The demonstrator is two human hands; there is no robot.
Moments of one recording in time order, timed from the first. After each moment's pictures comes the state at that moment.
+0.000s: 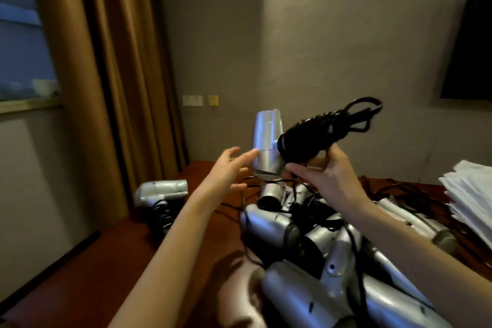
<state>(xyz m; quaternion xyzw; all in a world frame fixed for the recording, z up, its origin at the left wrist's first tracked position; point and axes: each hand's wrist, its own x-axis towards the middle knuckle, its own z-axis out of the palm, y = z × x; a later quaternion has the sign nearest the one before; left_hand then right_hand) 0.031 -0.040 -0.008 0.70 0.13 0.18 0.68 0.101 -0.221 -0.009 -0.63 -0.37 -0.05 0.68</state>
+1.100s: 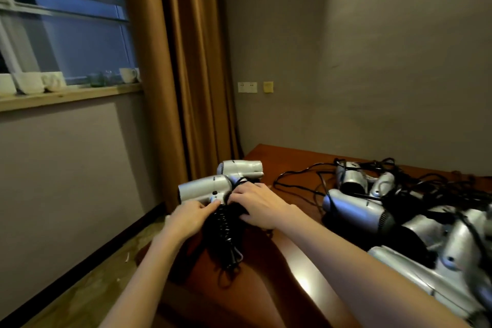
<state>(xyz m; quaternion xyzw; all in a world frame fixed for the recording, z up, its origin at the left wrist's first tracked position) -0.147 0.127 -0.112 0.86 0.41 0.09 0.29 0.005 0.007 -0.100 -0.70 -0.70 -0.13 0.05</state>
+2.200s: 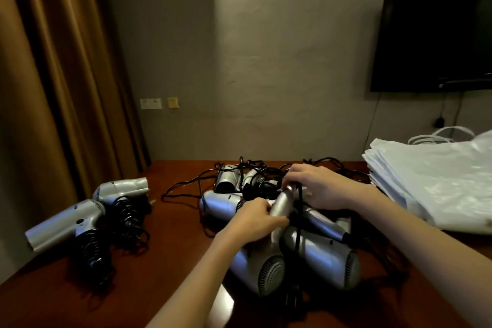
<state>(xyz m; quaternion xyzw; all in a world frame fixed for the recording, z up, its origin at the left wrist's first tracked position) 0.014 -0.172 -0.070 0.95 0.06 0.04 0.31 0.108 -0.331 -0.025 -0.87 -0.49 -0.07 0.04</state>
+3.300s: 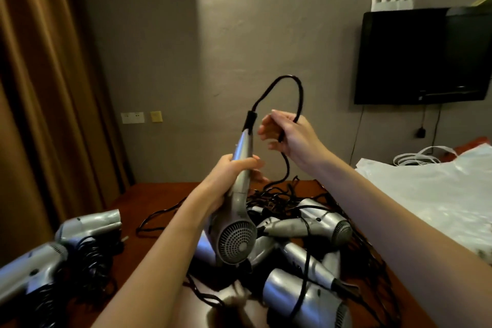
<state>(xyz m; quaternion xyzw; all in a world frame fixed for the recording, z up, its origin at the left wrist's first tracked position) 0.068 -0.154 0.036 0.71 -0.03 0.09 0.69 0.124 -0.288 0.088 -0.56 -0.31 0.06 0.77</state>
